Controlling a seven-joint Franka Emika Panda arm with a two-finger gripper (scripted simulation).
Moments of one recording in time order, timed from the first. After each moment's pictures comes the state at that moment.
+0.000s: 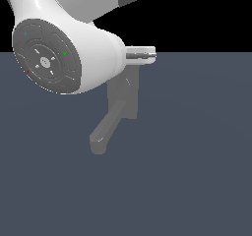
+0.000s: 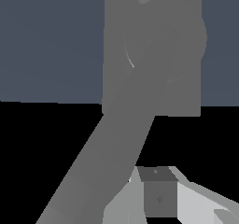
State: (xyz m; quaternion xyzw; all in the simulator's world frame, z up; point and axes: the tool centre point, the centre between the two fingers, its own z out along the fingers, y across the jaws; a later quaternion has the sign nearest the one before) arm 0.009 0.014 0.280 0.07 0.71 -0.09 0.69
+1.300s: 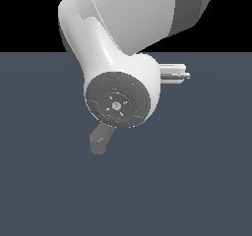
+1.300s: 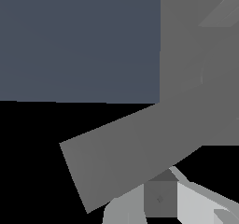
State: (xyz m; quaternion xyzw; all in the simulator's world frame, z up) arm -0.003 -0.059 0.243 0.08 0.71 -0.09 0.70
